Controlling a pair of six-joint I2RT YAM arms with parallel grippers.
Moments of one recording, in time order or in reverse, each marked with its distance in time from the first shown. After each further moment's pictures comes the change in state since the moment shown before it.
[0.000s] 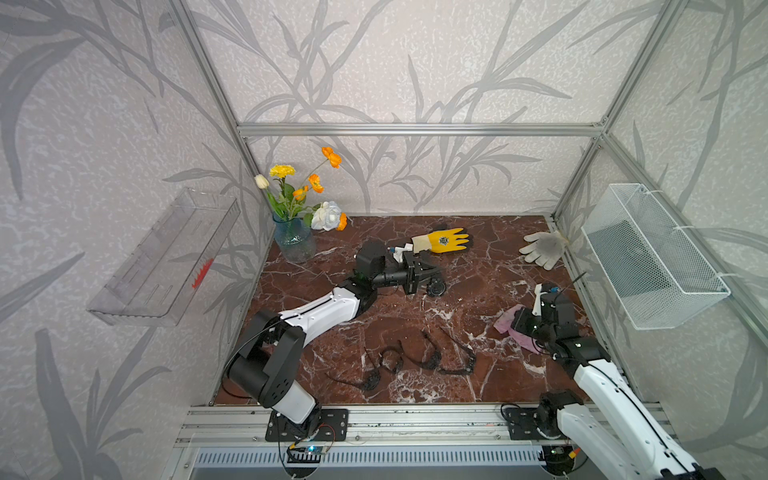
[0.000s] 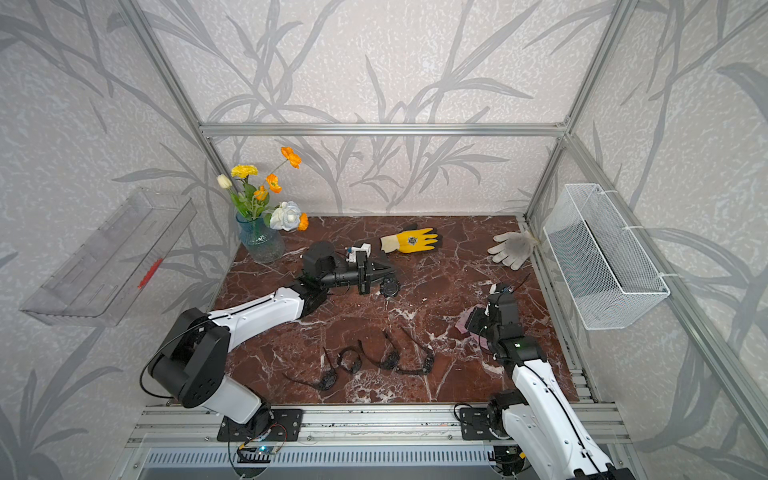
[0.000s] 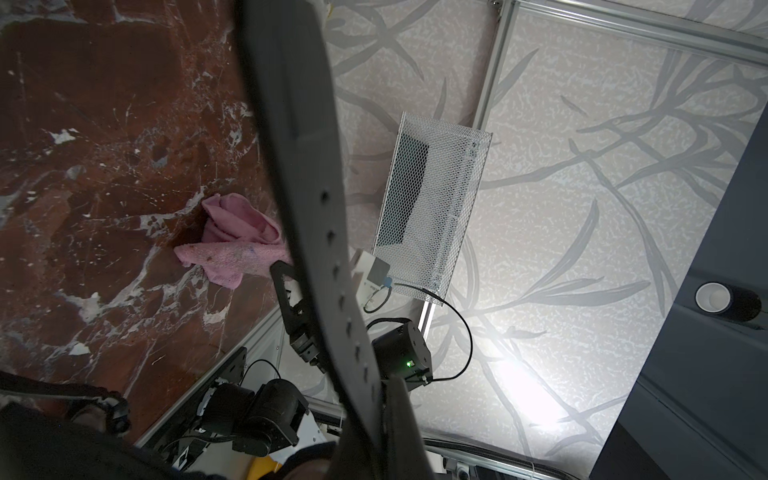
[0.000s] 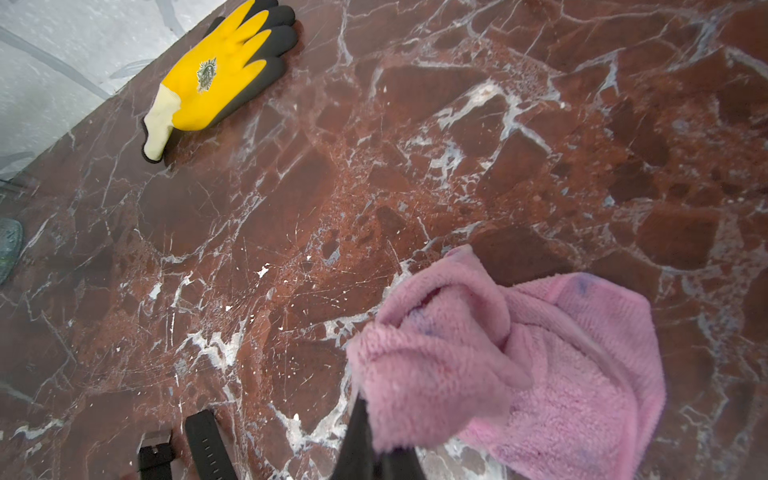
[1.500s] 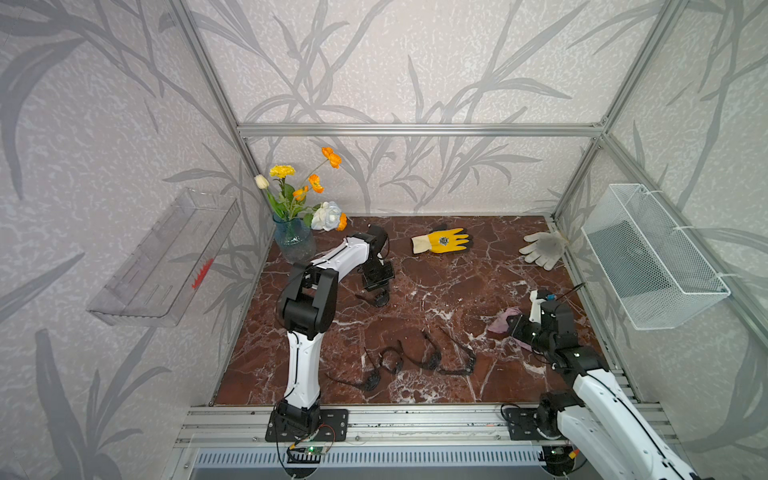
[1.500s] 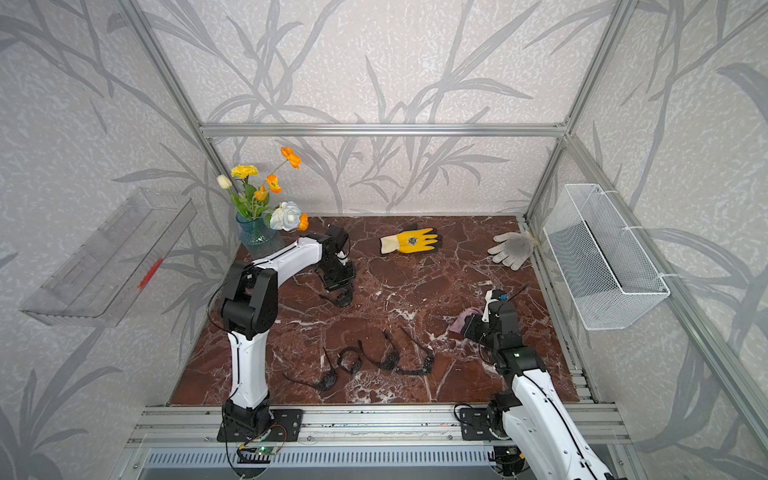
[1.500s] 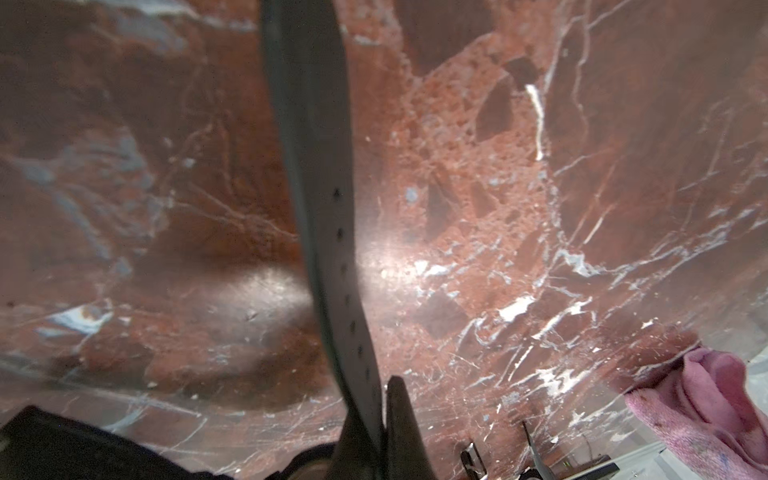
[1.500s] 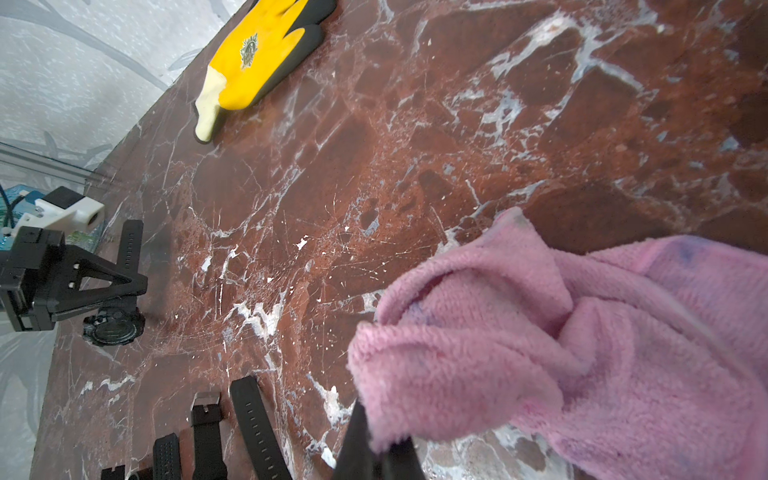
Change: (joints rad) left arm 0.176 0.546 0.739 -1.503 -0.496 1.114; right arm 0.000 -0.063 -0.088 0.055 -0.129 0.053
